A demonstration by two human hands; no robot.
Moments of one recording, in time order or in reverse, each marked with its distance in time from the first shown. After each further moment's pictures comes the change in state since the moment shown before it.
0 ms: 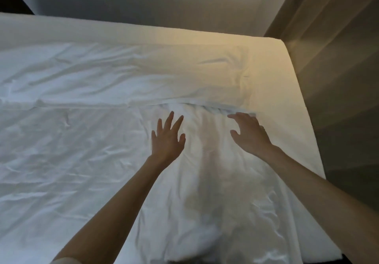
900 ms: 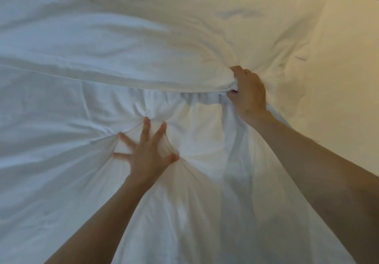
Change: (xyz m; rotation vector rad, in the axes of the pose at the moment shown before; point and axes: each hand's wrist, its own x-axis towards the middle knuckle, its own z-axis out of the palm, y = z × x) left_hand 0.156 -0.042 0.211 -0.078 -0.142 -0.467; right_hand 0.330 0.078 0.148 -0.003 0.278 -0.222
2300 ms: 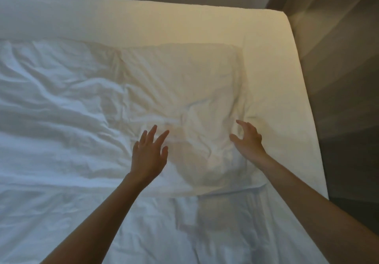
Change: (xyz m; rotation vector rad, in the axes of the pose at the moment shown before) left_hand -0.110 0.080 -0.048 0.184 0.129 0.417; right_hand -0.194 0.088 -0.103 0.469 -0.292 0.607
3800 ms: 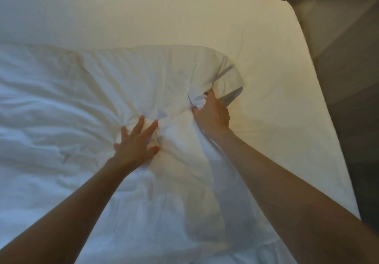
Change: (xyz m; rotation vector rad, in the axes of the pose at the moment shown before) left_hand 0.165 -0.020 0.041 0.029 -0.285 -0.084; right_hand 0.142 -0.098 0.034 -0.013 0.181 -0.138
